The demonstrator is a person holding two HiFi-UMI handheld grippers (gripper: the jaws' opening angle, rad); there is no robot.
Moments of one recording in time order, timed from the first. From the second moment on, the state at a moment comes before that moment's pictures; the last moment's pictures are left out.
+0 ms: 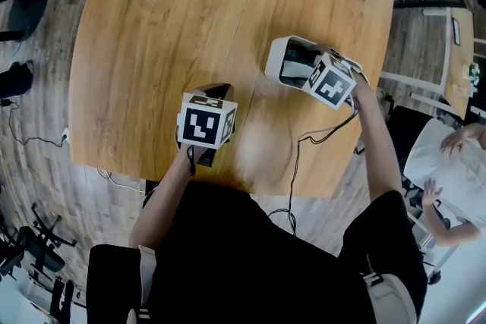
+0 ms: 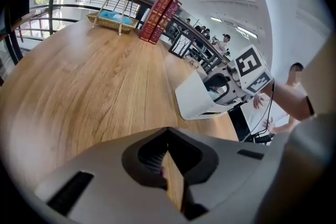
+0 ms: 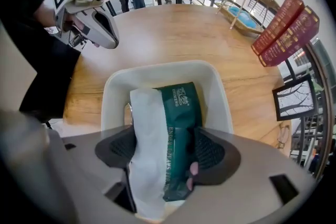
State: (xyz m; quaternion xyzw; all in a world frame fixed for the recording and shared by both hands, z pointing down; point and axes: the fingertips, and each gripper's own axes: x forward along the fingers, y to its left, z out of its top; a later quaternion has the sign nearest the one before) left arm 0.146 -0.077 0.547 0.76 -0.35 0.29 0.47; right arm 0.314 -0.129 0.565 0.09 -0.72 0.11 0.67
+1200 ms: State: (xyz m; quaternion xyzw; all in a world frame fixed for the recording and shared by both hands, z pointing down) left arm 0.132 -0.066 0.555 0.76 -0.35 0.31 0.46; right arm 0.315 -0.123 0.498 0.15 -0.77 0.05 0.62
